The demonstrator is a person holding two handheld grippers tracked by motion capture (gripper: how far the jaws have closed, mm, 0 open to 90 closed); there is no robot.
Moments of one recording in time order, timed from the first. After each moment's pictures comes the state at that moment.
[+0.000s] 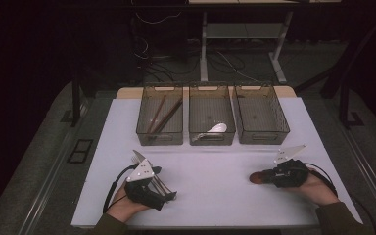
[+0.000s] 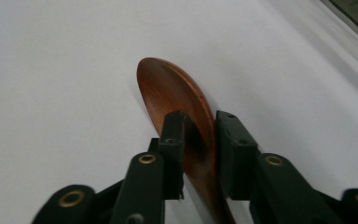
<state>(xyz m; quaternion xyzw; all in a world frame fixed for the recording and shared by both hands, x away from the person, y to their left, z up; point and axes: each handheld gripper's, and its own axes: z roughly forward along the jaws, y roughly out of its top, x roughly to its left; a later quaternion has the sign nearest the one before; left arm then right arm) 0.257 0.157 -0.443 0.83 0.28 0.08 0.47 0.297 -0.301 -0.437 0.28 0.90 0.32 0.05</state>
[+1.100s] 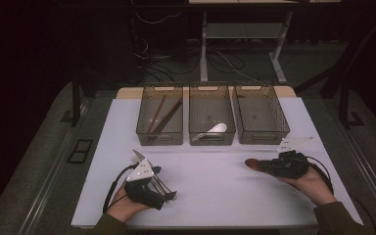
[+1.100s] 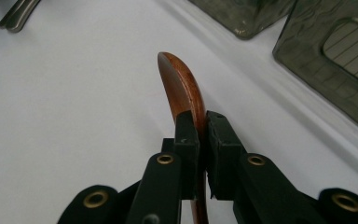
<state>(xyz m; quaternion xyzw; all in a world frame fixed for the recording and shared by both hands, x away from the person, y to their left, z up) 0.258 0.157 -0.443 0.83 0.28 0.08 0.48 0.303 -0.294 -0.410 0.33 0.86 0.38 0.07</state>
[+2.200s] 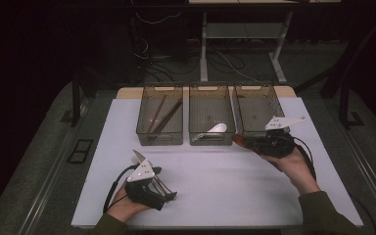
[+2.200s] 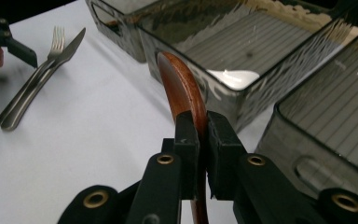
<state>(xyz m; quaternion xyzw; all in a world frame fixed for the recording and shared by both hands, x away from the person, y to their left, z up) 0.258 0.156 -0.443 0.83 0.28 0.08 0.47 0.339 -0.256 -0.373 0.34 0.82 0.44 0.11</state>
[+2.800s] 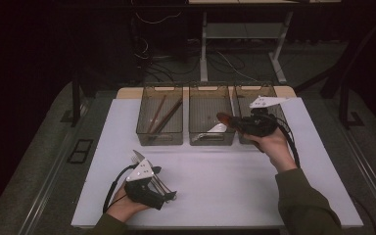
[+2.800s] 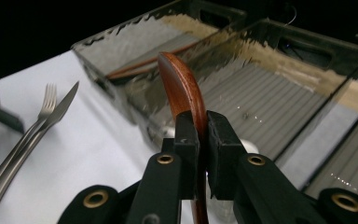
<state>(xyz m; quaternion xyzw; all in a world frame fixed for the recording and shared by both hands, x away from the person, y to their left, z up) 0.259 0.157 -0.443 0.83 0.28 0.08 0.48 0.385 -0.214 -0.346 0.35 0.80 0.48 0.13</state>
